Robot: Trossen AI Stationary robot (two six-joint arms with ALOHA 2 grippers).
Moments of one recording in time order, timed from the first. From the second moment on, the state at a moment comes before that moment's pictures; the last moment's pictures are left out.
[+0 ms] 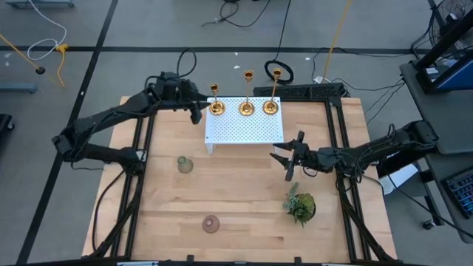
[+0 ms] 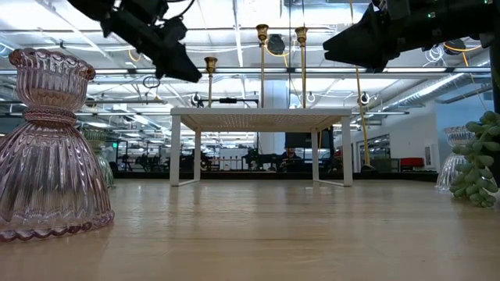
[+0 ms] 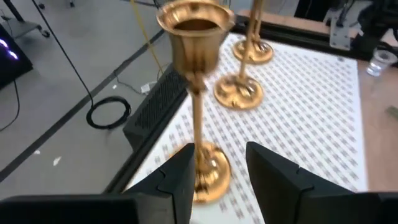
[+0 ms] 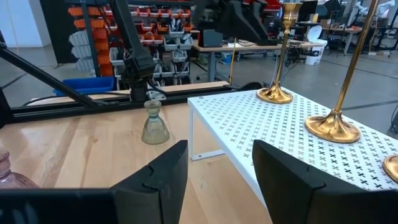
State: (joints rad) left arm 0.66 1.19 0.97 -0.27 0.23 0.14; right arm 0.22 1.02 0.38 0.56 0.54 0.07
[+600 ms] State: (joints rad) left arm 0.47 0.96 0.87 -0.66 0.23 0.04; right arm 0.22 1.14 0.38 0.62 0.55 0.13
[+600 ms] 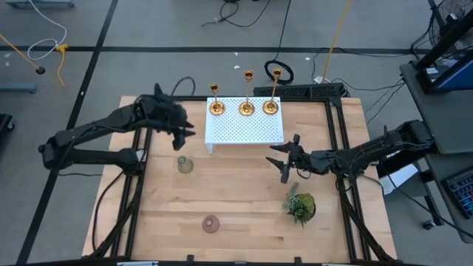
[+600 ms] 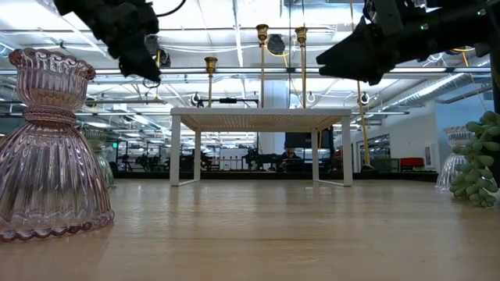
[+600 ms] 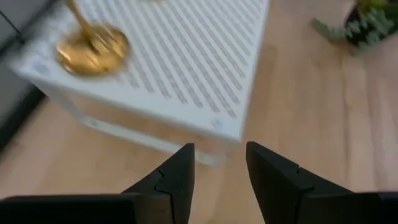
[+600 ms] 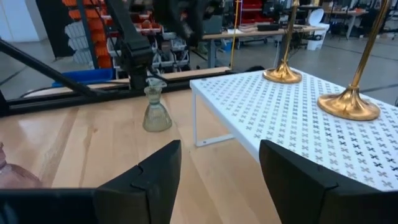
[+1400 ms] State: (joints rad) left arm 0.25 0.61 0.42 -0.50 0.12 -0.20; right arm 0.22 1.14 0.38 0.65 0.55 0.09
